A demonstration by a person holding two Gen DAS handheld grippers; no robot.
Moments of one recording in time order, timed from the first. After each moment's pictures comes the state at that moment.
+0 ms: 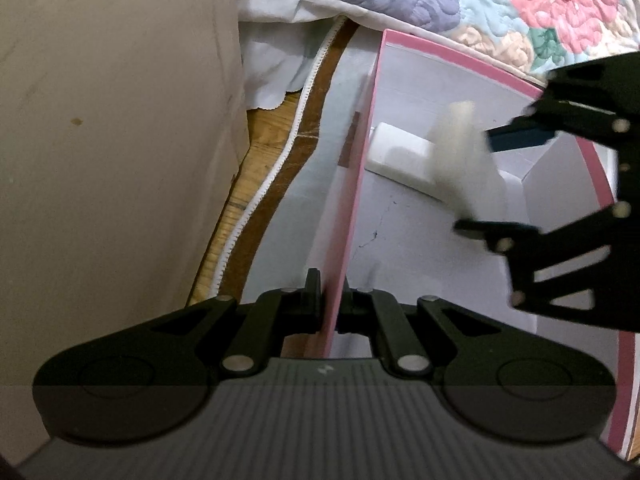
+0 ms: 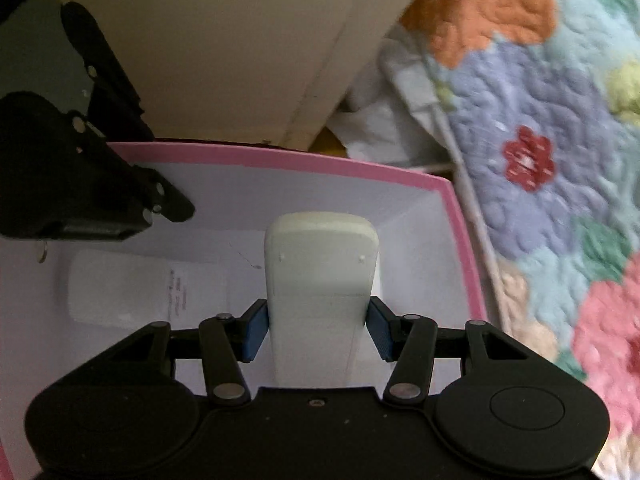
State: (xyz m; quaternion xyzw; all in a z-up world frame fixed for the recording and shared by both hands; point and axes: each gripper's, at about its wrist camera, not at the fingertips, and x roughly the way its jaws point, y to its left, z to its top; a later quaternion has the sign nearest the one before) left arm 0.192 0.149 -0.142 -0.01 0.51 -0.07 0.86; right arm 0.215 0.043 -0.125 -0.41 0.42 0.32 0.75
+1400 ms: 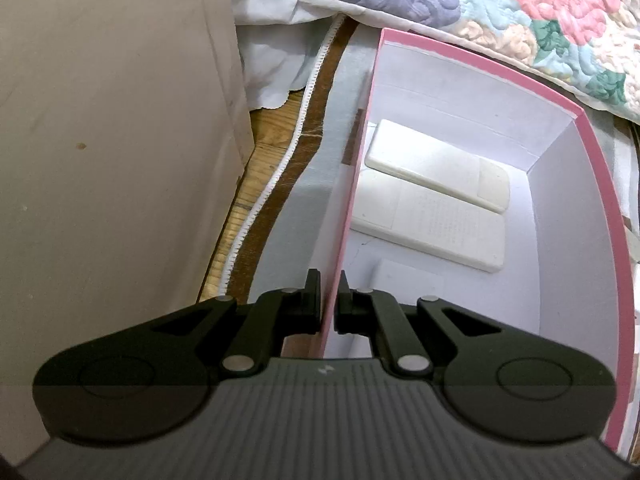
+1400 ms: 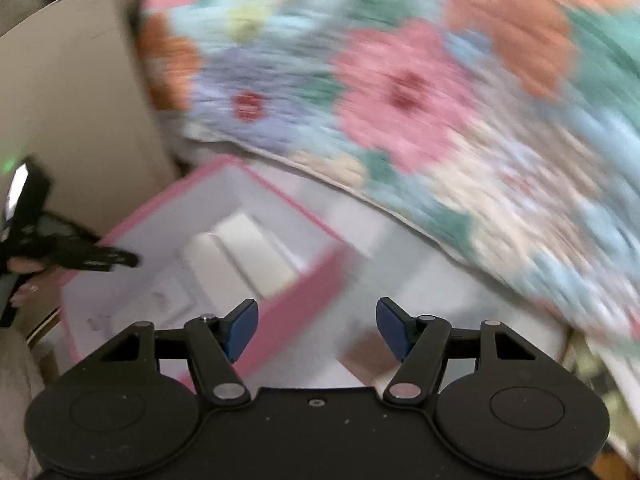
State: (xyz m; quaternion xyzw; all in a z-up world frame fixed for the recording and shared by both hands) left arm 0.194 0.141 -0.133 0.01 0.53 -0.06 0.85; right arm 0.179 -0.187 -0.027 -0.05 0.46 0.17 0.87
